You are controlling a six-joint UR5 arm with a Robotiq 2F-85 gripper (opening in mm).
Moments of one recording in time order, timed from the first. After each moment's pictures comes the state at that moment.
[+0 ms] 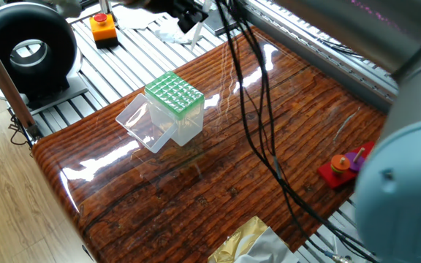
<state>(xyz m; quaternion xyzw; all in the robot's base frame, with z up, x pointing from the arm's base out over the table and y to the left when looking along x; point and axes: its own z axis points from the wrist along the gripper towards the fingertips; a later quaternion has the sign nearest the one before) 0.568 0.046 0.311 0.50 -0.76 0.35 0.23</state>
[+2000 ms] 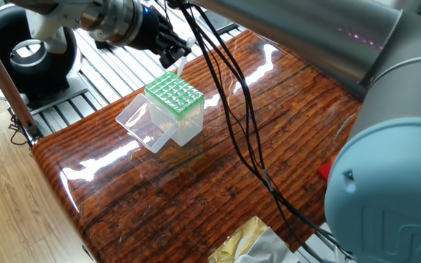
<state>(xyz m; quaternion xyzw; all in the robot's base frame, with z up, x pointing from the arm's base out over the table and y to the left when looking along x) 0.581 0.069 0.246 0.49 -0.78 0.33 0.21</state>
